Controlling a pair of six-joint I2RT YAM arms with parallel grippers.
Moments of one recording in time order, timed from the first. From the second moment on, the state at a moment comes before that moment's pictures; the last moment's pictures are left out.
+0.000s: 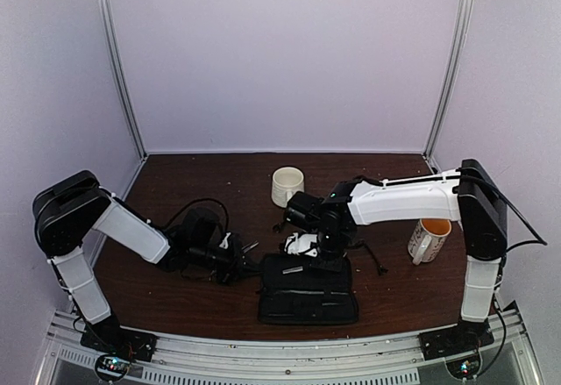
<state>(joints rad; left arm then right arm) -0.76 1.76 0.60 0.49 0.58 -1.38 1.00 1.94 1.42 -0.94 0.16 -0.34</state>
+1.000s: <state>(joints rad) -0.76 1.80 0.61 0.50 0.61 -1.39 1.02 2.06 1.53 -0.94 0.11 -0.12</state>
